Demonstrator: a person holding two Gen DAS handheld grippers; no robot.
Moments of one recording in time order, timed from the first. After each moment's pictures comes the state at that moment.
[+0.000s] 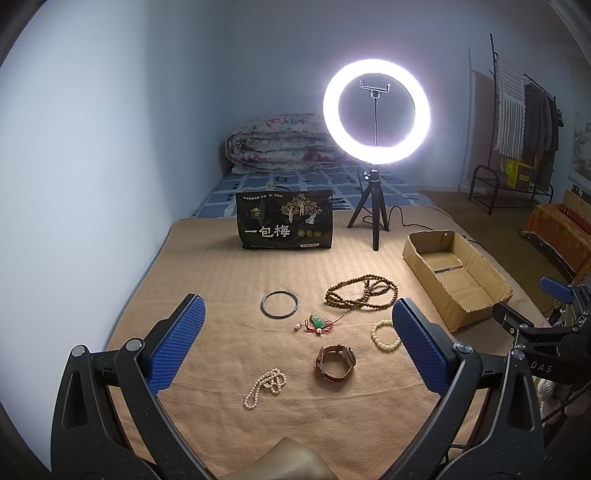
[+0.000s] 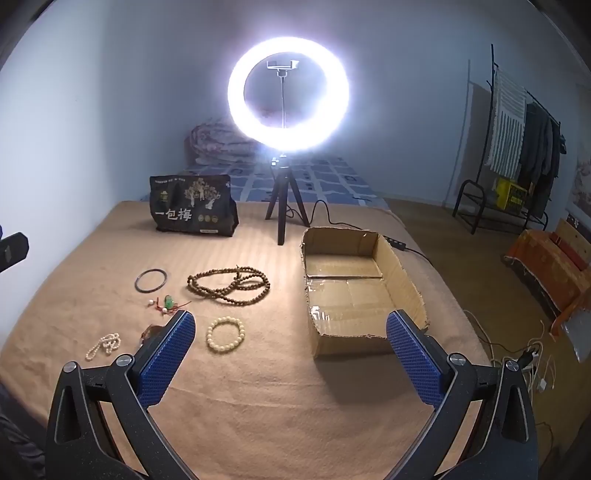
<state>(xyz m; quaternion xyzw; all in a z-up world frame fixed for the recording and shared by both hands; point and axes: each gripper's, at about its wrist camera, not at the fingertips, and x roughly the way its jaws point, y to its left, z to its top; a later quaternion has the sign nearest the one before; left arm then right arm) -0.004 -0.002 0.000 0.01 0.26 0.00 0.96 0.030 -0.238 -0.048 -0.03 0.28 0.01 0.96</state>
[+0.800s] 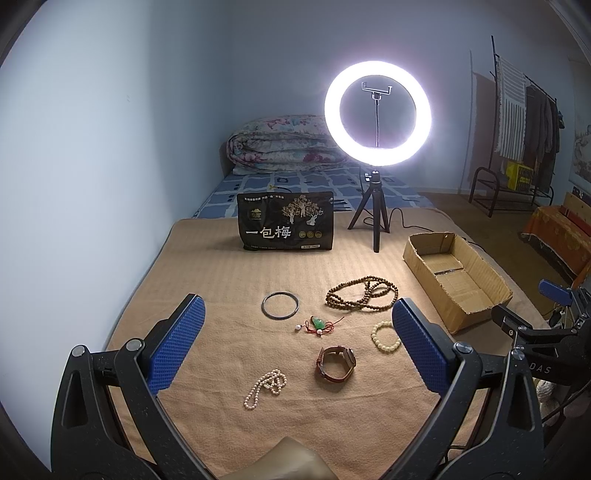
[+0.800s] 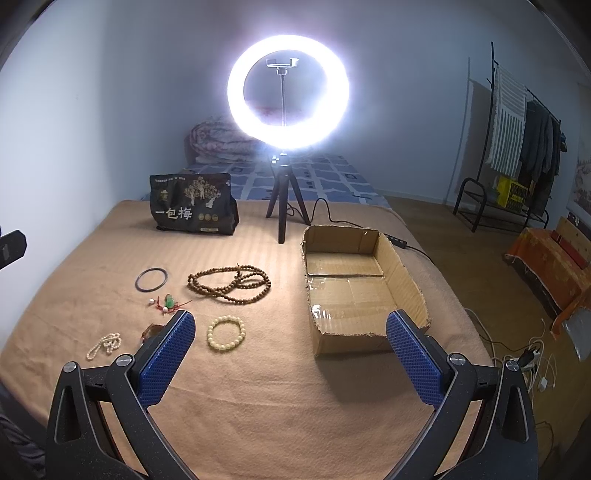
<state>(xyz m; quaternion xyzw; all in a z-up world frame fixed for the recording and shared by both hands) -0.003 -0.009 0.012 0.01 0.26 0.00 0.96 0.031 -0.237 -0.049 -0.02 0.29 0.01 0.96</state>
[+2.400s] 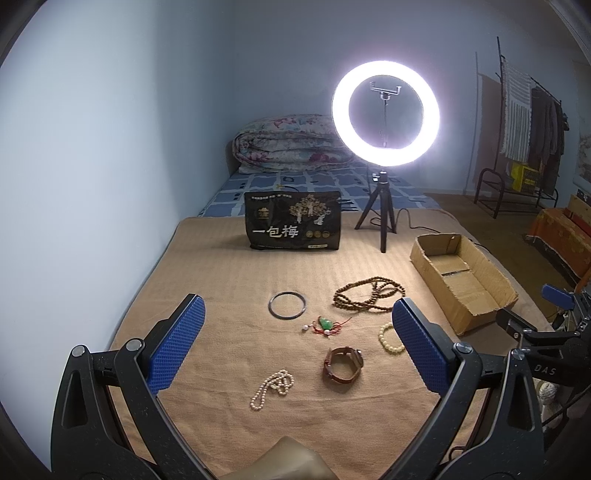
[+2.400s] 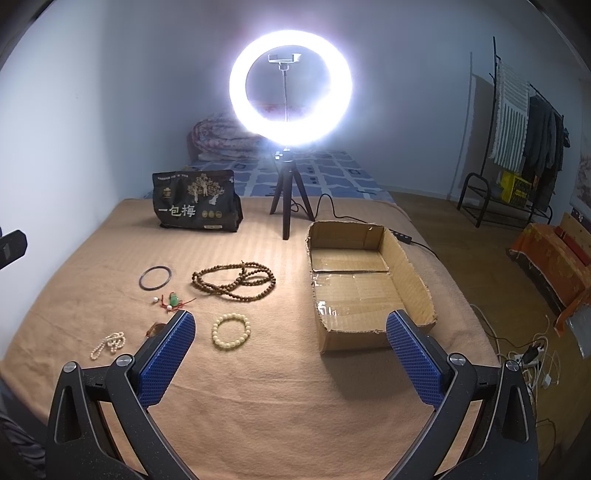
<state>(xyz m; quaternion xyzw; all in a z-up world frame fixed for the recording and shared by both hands) 0.000 0.010 0.007 0.01 0.26 0.01 0.96 0.032 -0.235 -0.050 -0.02 0.30 0.02 0.96</state>
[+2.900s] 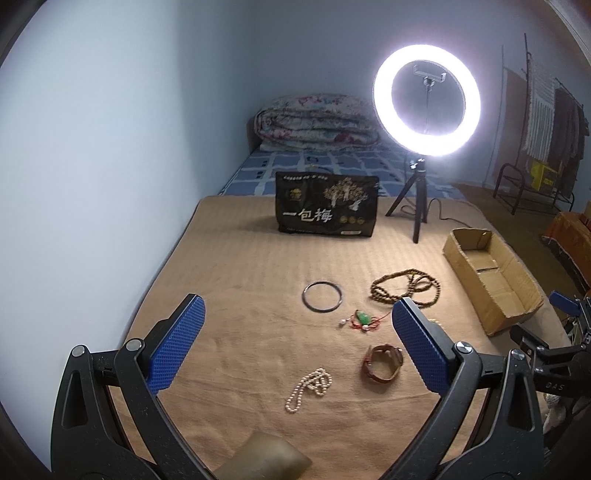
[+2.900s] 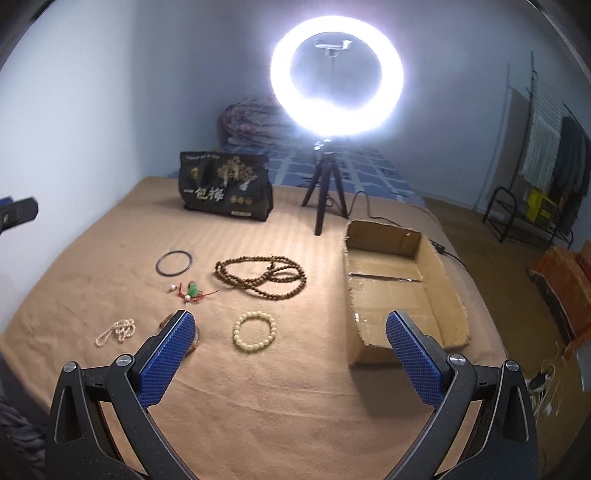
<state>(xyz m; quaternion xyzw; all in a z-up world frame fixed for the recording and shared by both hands) 0.039 0.060 -0.010 -0.01 0.31 0.04 0.95 0.059 -0.203 -0.064 -0.06 0.32 0.08 0.94</state>
